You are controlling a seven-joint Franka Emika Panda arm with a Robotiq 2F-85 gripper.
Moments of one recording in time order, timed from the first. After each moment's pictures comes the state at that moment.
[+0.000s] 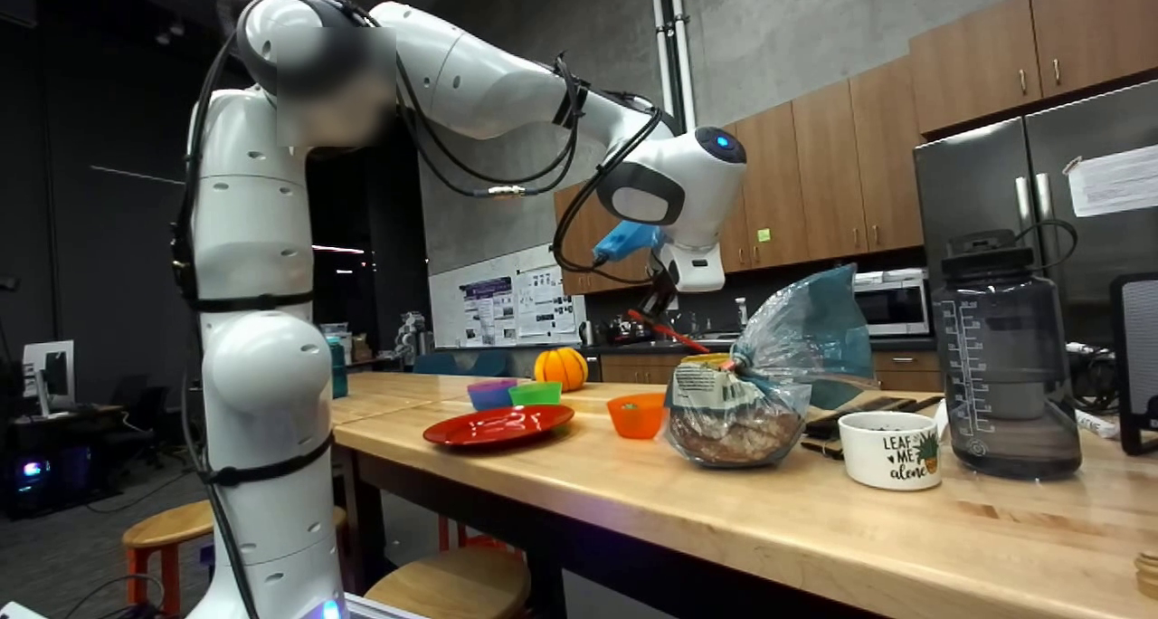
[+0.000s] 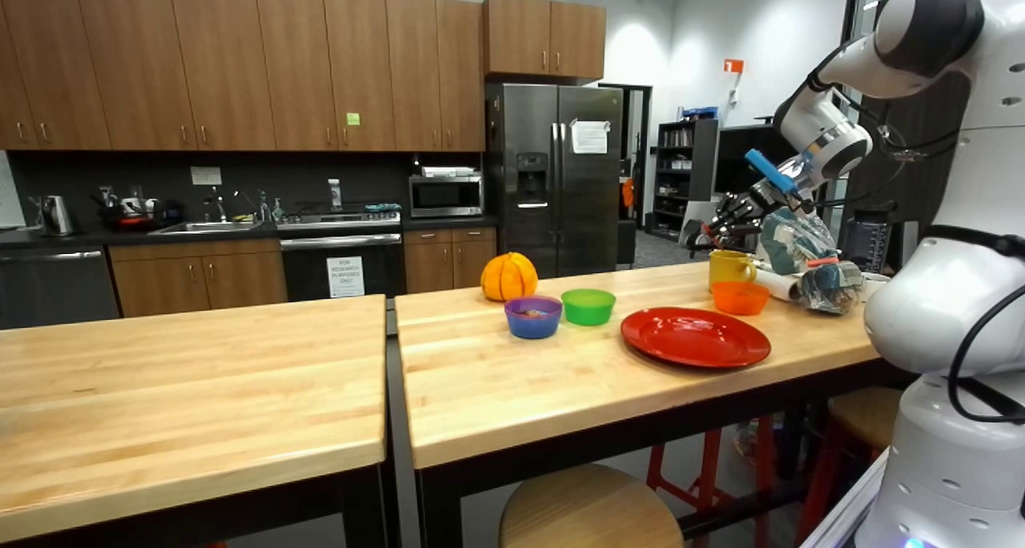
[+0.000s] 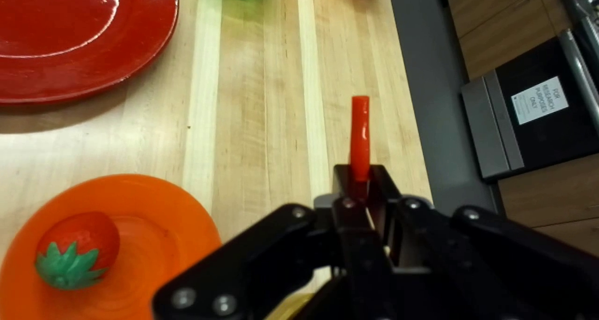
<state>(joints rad) -0.44 -0.01 -0.45 -2.11 0.98 1.86 0.38</state>
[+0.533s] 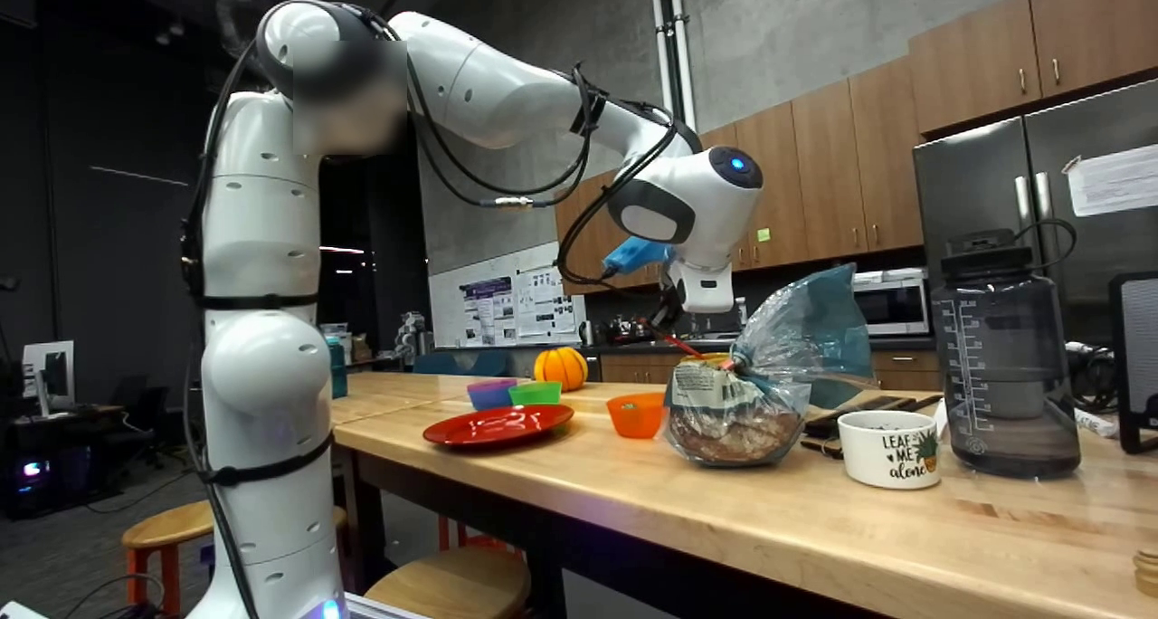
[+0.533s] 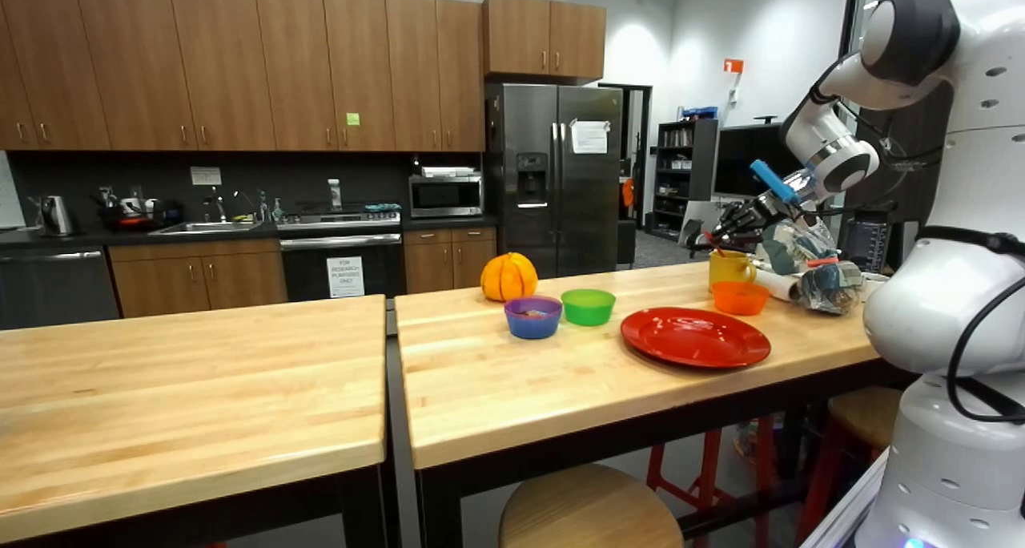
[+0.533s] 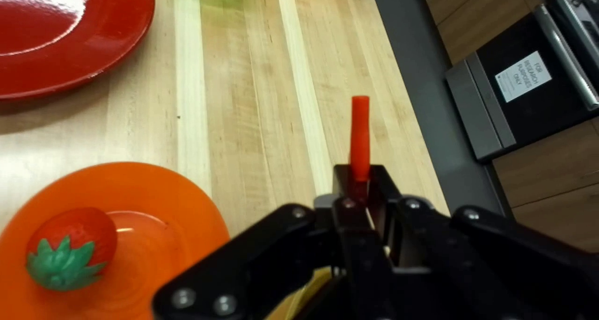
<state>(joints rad) -0.45 0.05 -0.48 -2.11 1.07 1.86 0.38</state>
